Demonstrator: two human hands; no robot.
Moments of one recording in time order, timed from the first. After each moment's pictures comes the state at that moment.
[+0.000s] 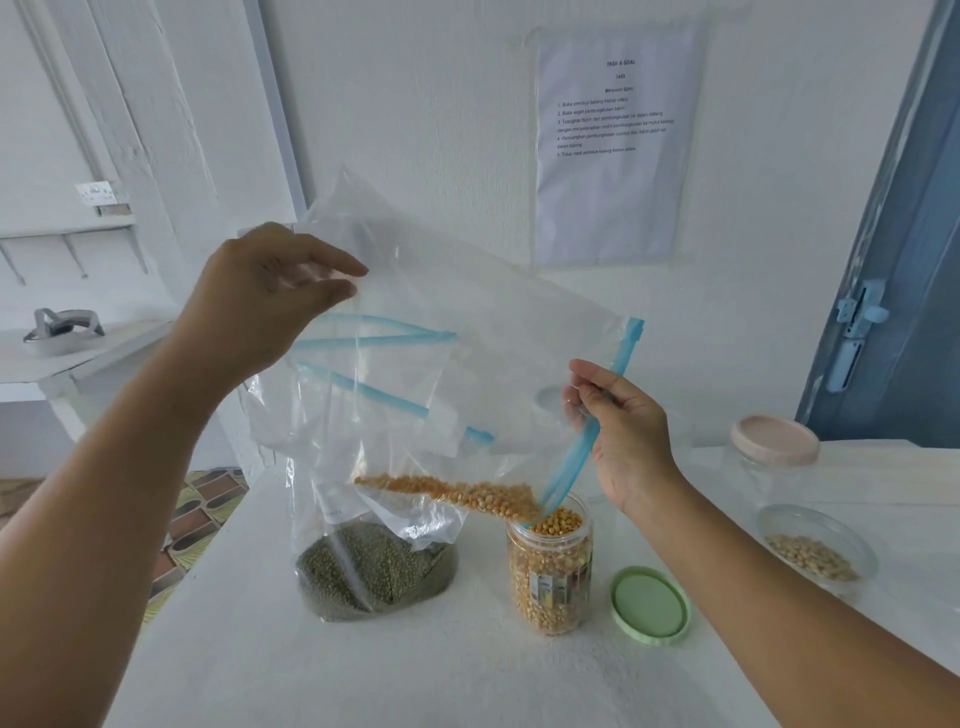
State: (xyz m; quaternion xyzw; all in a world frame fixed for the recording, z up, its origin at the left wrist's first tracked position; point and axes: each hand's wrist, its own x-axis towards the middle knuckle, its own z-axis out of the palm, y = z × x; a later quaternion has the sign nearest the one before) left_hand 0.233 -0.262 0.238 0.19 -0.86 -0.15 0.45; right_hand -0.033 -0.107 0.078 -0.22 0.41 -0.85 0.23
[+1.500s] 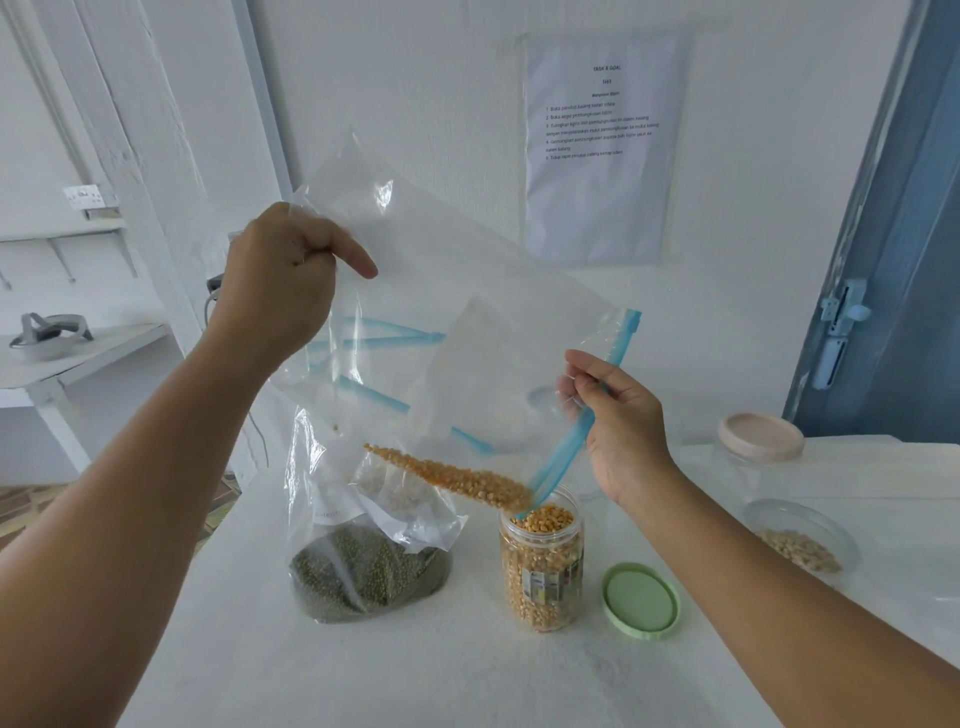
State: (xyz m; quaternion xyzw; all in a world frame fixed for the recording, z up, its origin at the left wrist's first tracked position) left_hand 0.200 -0.253 0.246 0.25 -0.82 -0.12 0.50; right_hand -0.033 -0.102 0.086 -0.22 0.40 -0.86 0.23
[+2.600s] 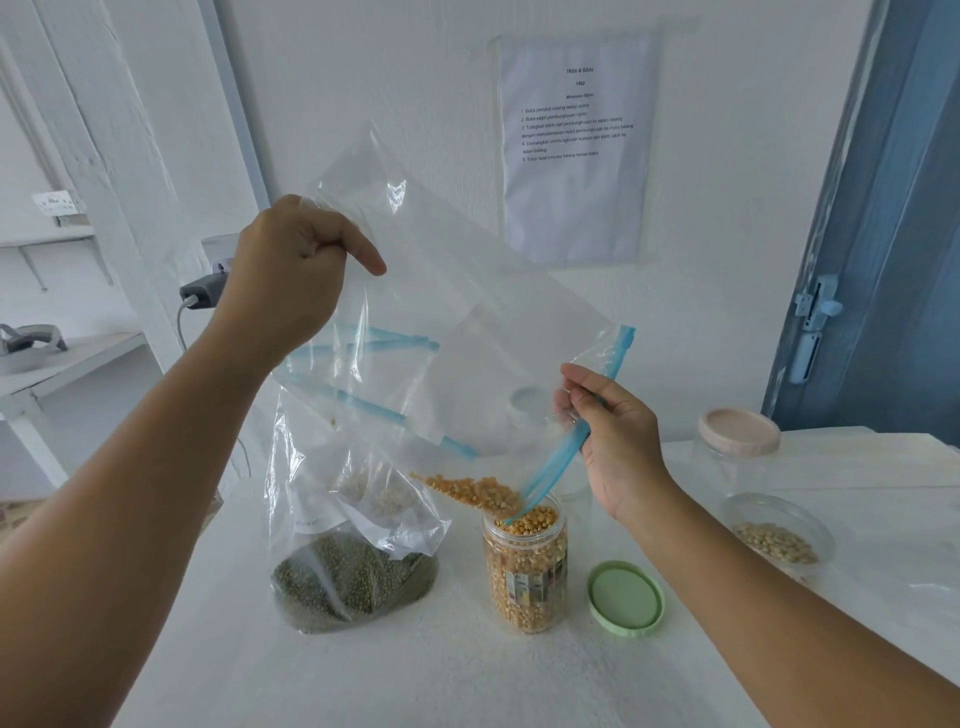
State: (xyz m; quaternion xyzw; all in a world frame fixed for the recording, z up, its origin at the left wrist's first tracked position) left_hand 0.176 -0.243 0.253 0.20 -0.85 -0.14 0.47; right_hand -0.039 -0.087 0.073 -0.22 0.41 -0.86 0.22
